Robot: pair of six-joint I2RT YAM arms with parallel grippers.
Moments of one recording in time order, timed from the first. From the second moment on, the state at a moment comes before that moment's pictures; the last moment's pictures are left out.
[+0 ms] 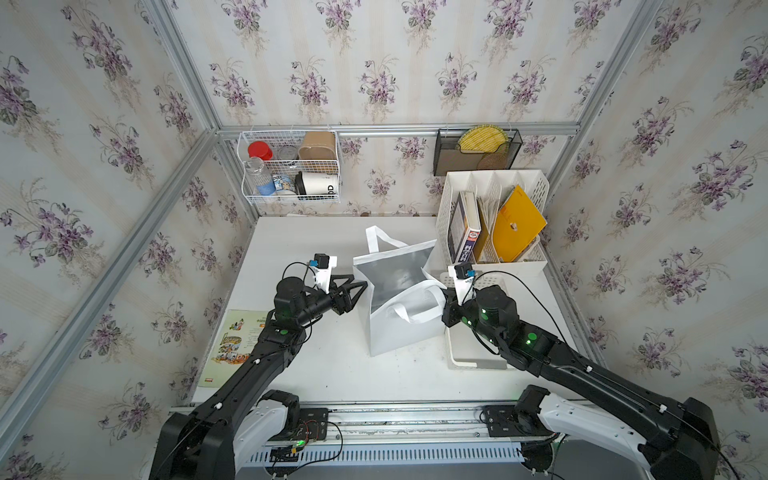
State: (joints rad) left arm -0.23 1.04 0.48 0.40 0.75 -0.39; right arm 0.81 0.93 0.65 -0.08 0.14 0.28
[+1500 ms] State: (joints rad) left arm -0.10 1.49 0.51 1.08 1.05 -0.56; right arm 0.73 1.00 0.71 -0.10 0.05 0.25
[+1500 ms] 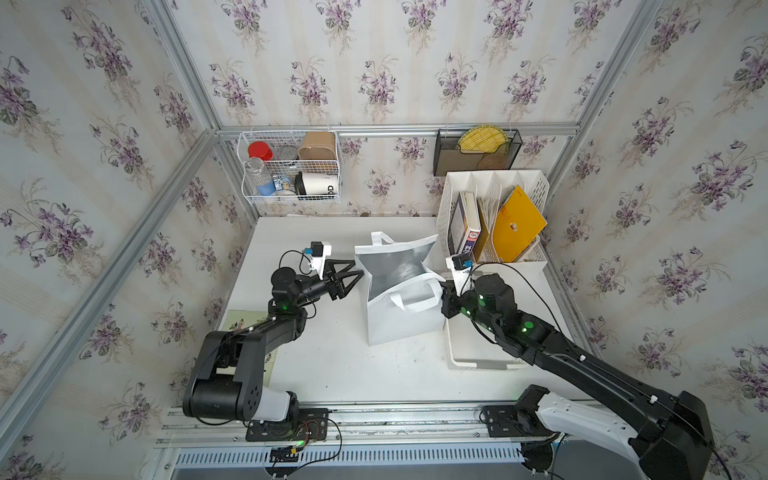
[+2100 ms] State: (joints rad) left arm -0.13 1.62 0.59 1.29 1.14 -0.70; right arm 0.72 1.05 0.75 -0.10 0.01 0.24
